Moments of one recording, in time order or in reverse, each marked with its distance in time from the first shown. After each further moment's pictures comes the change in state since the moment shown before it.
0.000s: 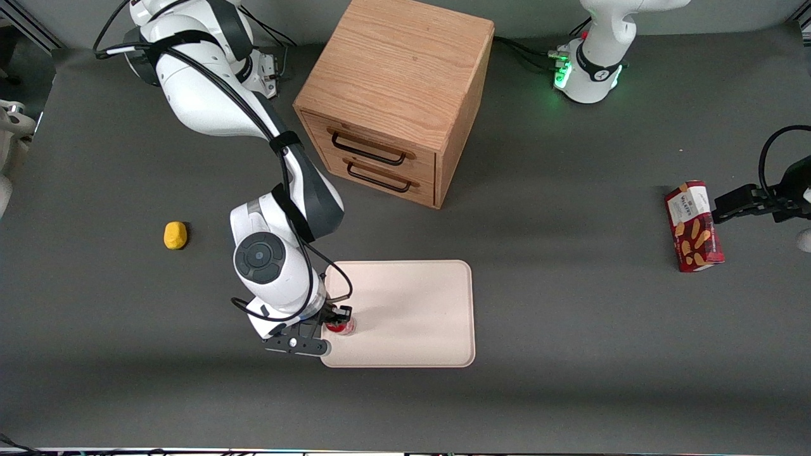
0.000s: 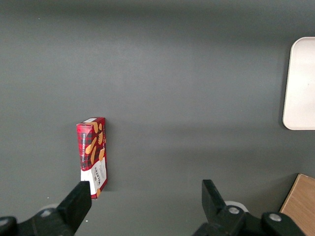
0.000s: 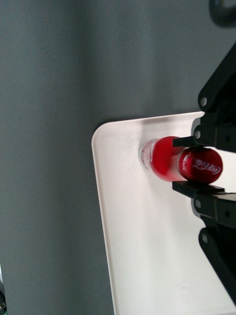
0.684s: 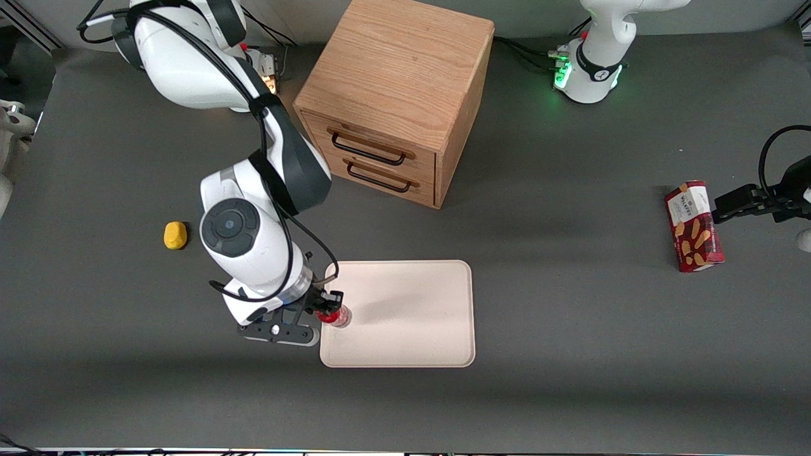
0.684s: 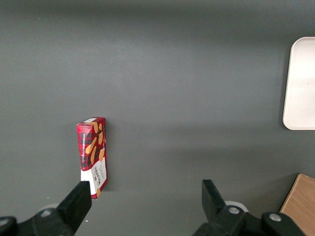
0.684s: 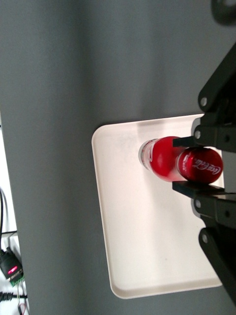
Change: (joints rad) arm 0.001 -0.059 0.002 0.071 0.000 -0.124 -0.001
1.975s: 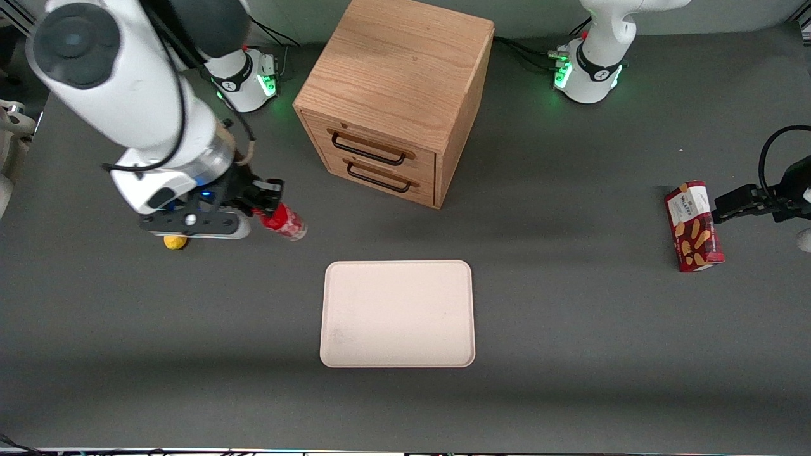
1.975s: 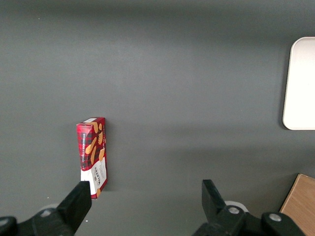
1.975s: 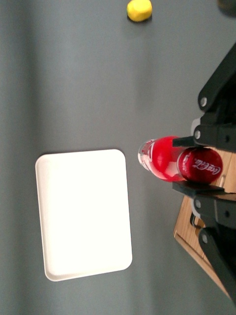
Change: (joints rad) arm 0.020 -0.356 0.027 -0.024 0.000 -0.463 -0.009
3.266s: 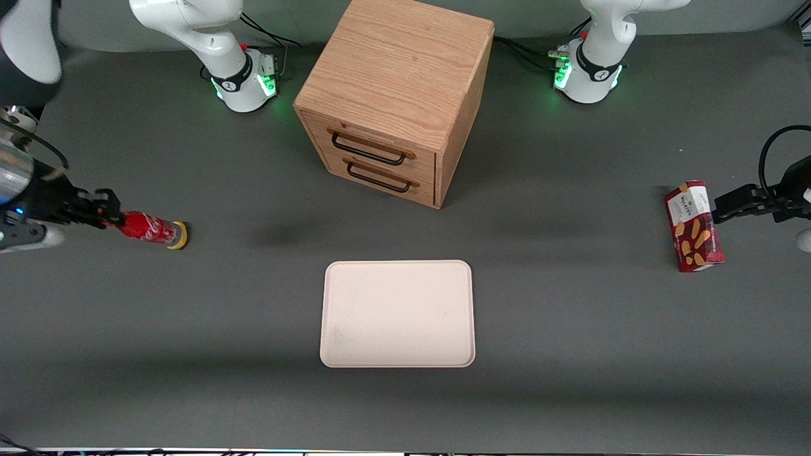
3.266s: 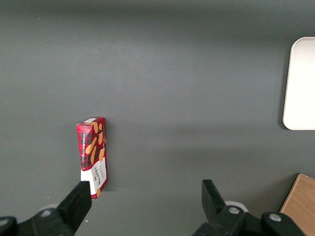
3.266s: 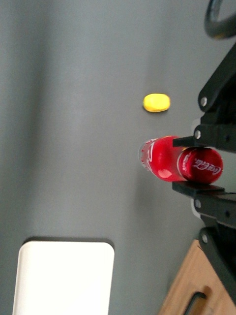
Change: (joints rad) arm -0.433 -0.348 -0.014 -0.514 -0.003 0.137 -0.640
